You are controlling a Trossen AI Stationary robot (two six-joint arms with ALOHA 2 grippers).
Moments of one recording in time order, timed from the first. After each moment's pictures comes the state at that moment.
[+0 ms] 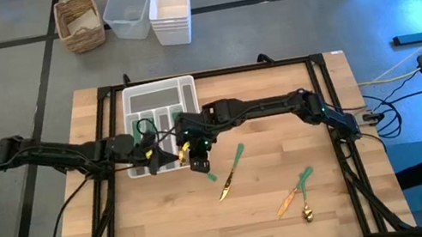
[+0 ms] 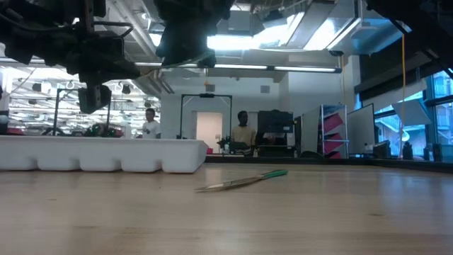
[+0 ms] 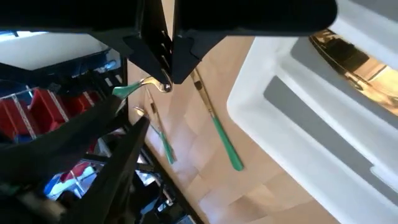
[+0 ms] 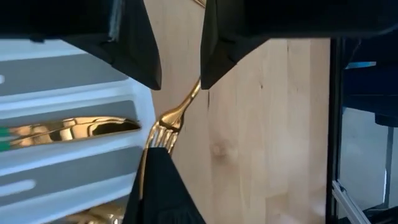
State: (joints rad) left arm -0.05 0.79 0.25 0.22 0.02 -0.90; right arm 0.00 2.28 2.28 -0.98 -0.28 0.22
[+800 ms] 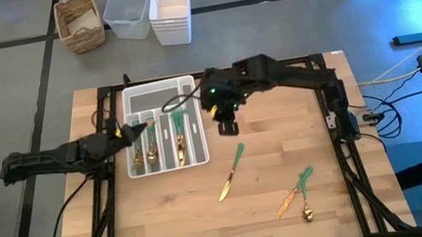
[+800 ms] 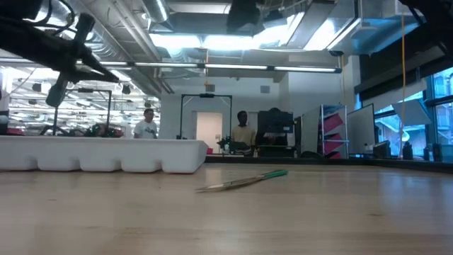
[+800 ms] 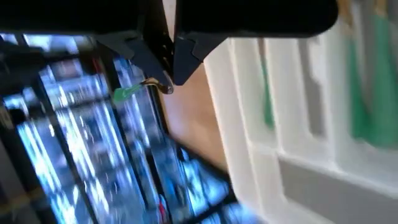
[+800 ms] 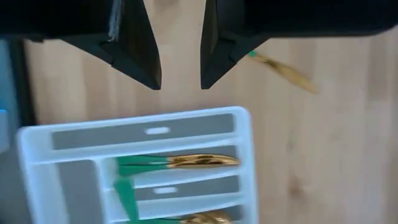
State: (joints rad) left arm -0.02 0.23 0.25 -0.30 -0.64 -1.28; right arm -0.11 2.03 2.36 -1.36 -0.05 -0.08
